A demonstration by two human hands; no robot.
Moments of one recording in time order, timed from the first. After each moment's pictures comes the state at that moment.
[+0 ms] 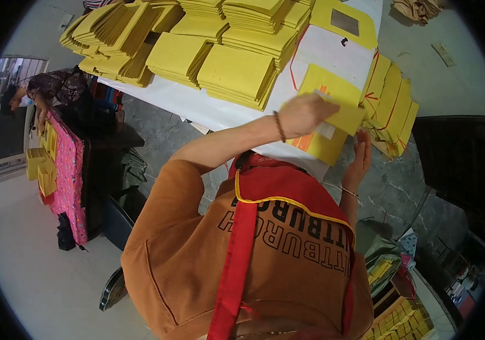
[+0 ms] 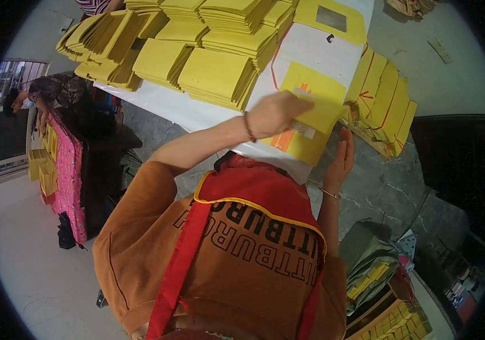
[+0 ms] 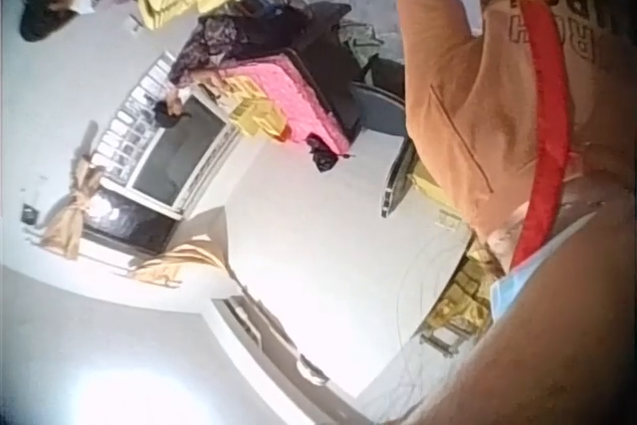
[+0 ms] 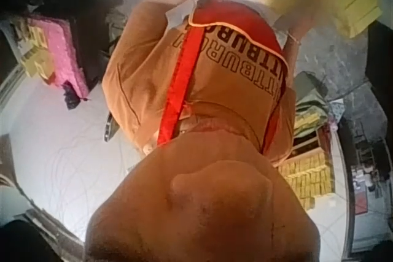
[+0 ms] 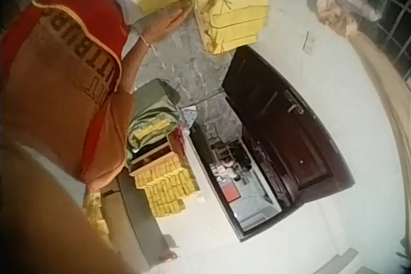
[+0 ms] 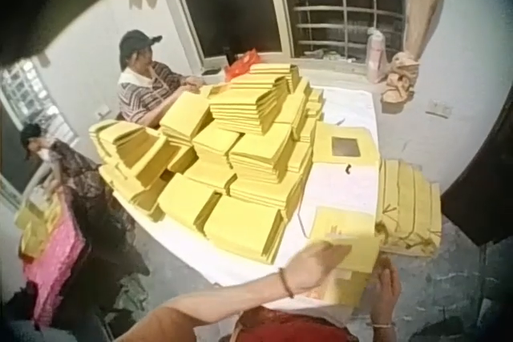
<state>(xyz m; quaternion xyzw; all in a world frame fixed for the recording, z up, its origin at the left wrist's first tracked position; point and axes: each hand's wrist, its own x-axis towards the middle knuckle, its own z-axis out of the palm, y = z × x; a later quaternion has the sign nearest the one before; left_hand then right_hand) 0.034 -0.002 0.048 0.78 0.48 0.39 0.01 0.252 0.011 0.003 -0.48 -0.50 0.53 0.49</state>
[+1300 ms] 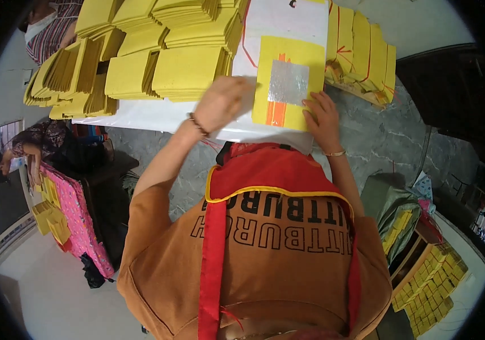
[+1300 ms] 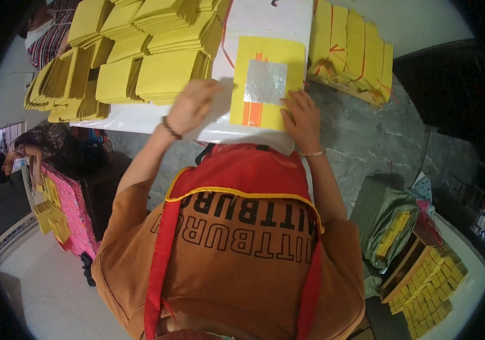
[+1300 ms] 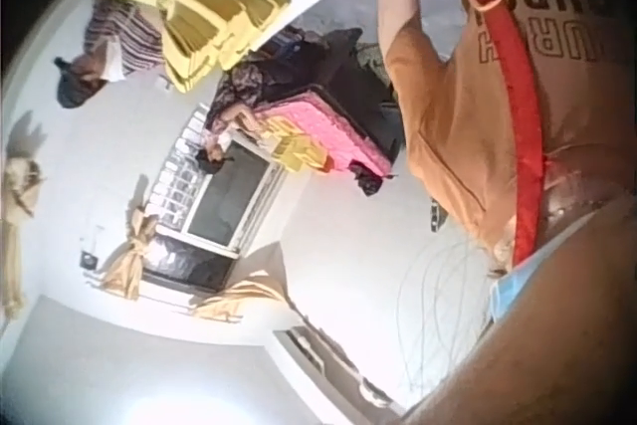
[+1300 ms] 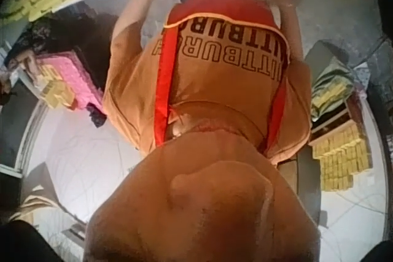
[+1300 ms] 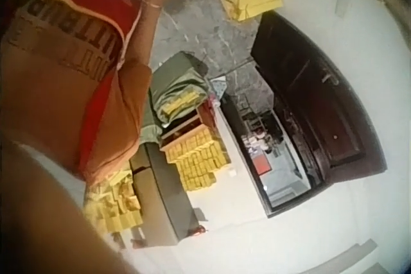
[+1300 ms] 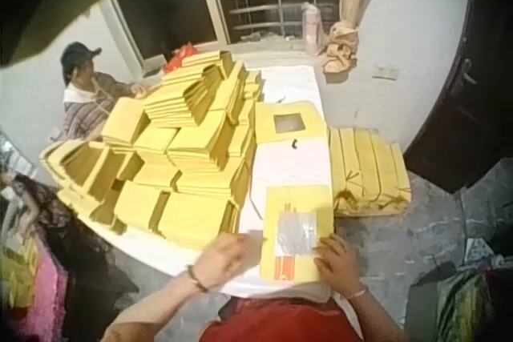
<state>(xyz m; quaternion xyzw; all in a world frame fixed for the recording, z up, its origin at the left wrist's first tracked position) -0.038 -0.053 0.045 0.78 0.54 0.28 0.14 0.252 0.014 -0.024 -0.39 -0.86 0.19 0.28</state>
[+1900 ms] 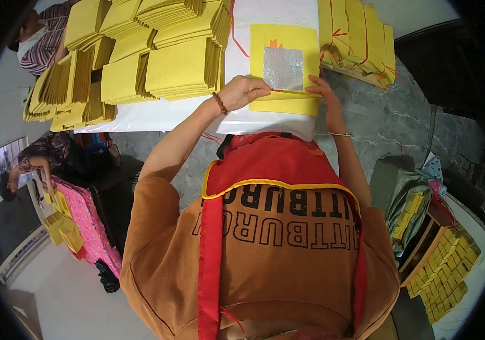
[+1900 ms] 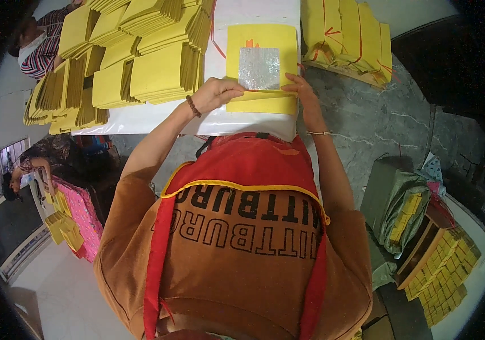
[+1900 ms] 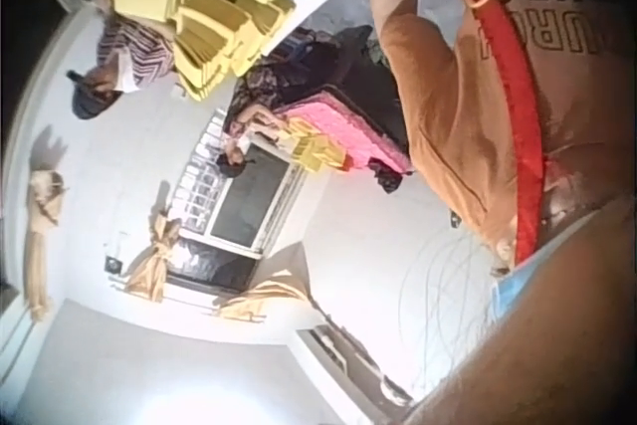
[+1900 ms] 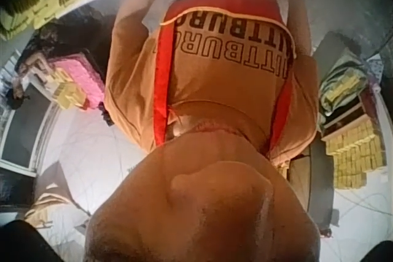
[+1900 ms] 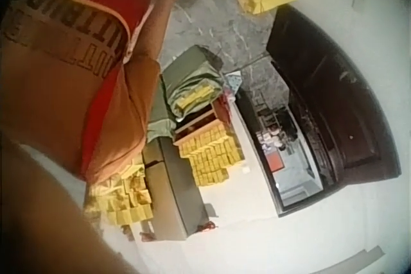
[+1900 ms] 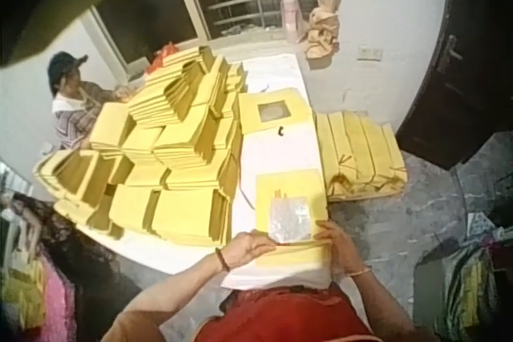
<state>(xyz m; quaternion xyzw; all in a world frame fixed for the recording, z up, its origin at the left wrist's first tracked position) -0.003 -0.014 0.008 0.73 0.48 0.22 0.43 0.267 0.019 -0.045 -0.37 -0.63 0.57 0.38</state>
